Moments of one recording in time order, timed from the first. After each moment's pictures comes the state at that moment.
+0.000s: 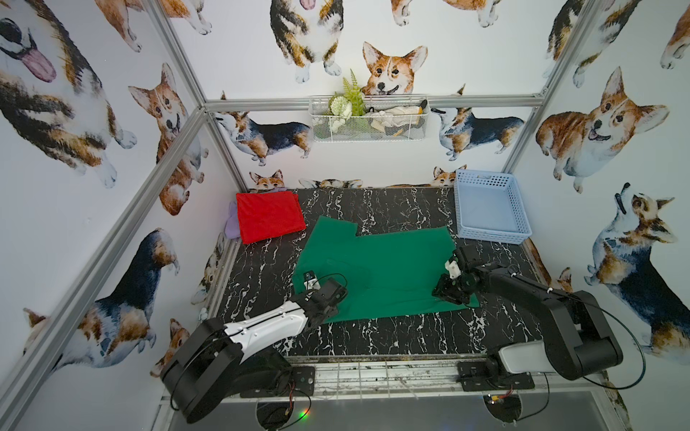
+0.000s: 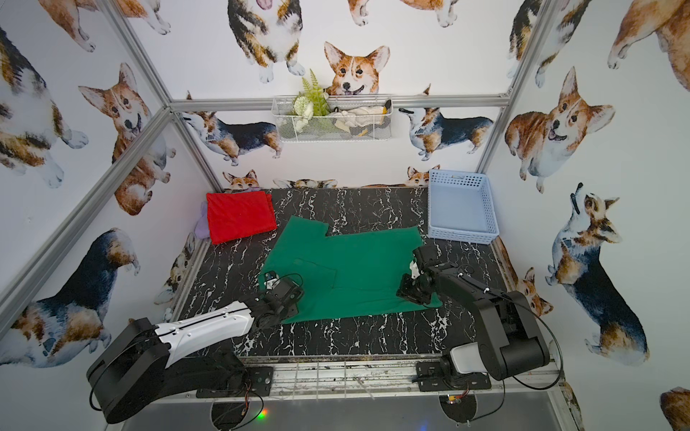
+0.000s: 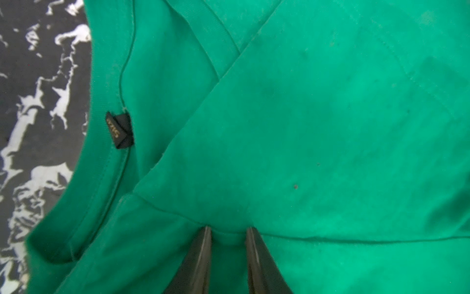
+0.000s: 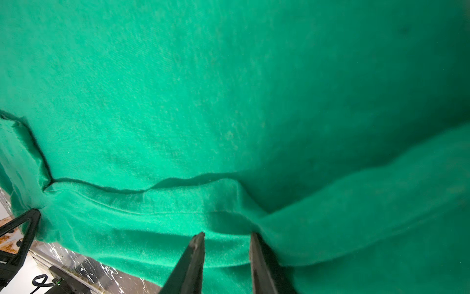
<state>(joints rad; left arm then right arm) -0.74 1.23 0.46 -0.47 -0.36 -1.01 0.29 1.38 0.63 -0.55 -0.33 0.56</state>
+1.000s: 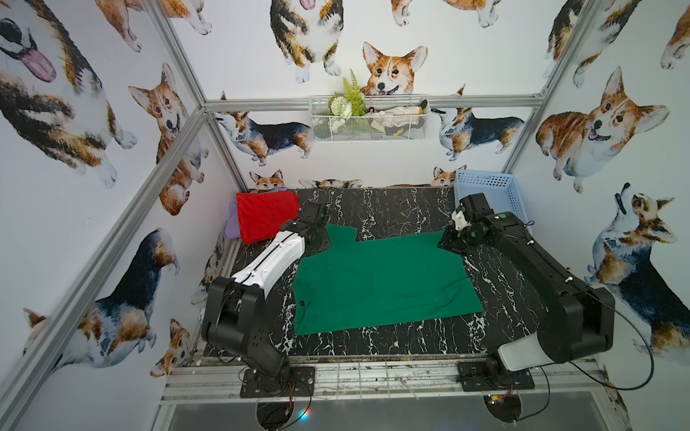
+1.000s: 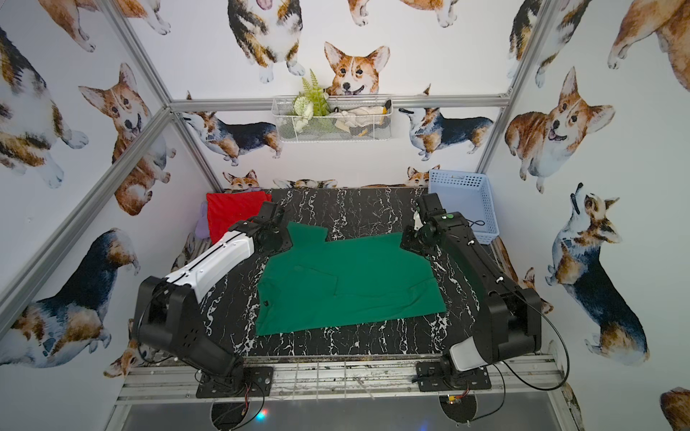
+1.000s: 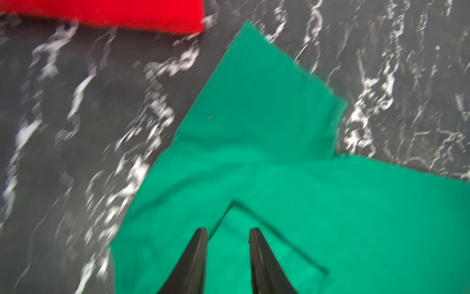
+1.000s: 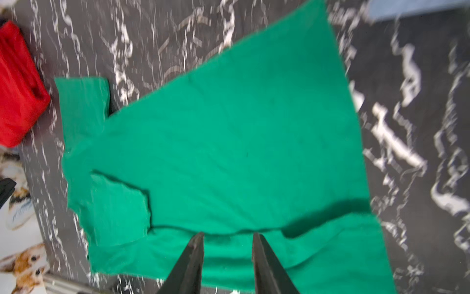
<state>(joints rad) -0.30 1.68 1.31 -0.72 -0.15 -0.60 0.24 1.52 1.32 -0.94 -0.21 0.48</state>
